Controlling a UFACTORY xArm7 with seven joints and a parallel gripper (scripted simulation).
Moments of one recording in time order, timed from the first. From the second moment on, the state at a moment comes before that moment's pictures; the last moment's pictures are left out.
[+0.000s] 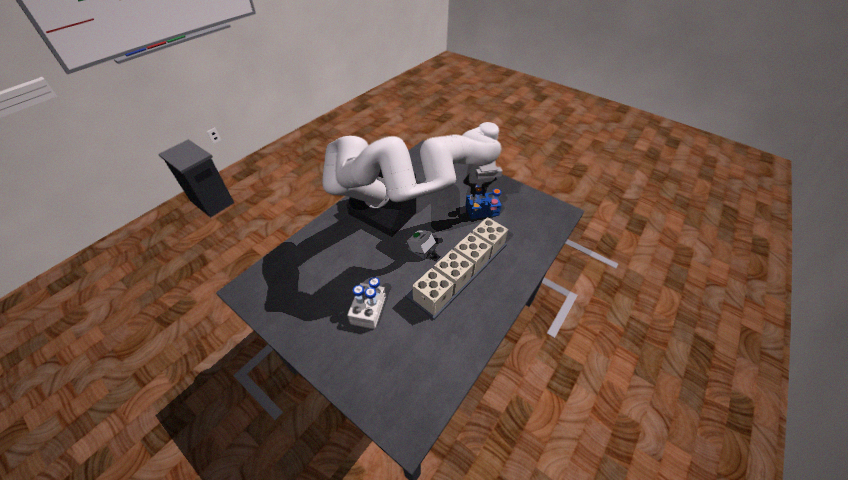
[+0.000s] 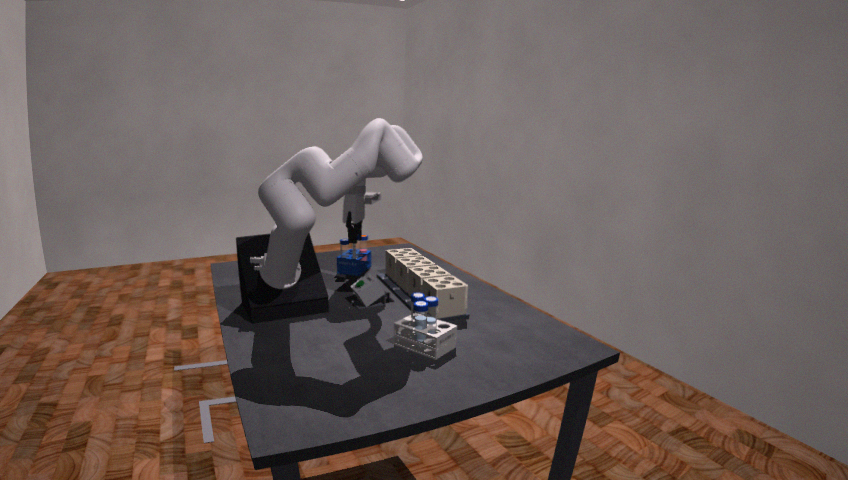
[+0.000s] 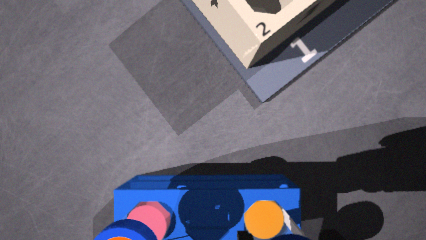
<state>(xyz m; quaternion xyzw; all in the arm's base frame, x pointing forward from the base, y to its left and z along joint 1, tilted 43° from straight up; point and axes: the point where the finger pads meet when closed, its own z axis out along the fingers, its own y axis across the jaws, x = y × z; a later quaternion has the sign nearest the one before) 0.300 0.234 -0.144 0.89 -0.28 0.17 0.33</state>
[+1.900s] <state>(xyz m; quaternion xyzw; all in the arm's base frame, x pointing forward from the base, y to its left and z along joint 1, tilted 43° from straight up) 0.288 0.302 -0.071 0.89 -0.28 0.17 0.33</state>
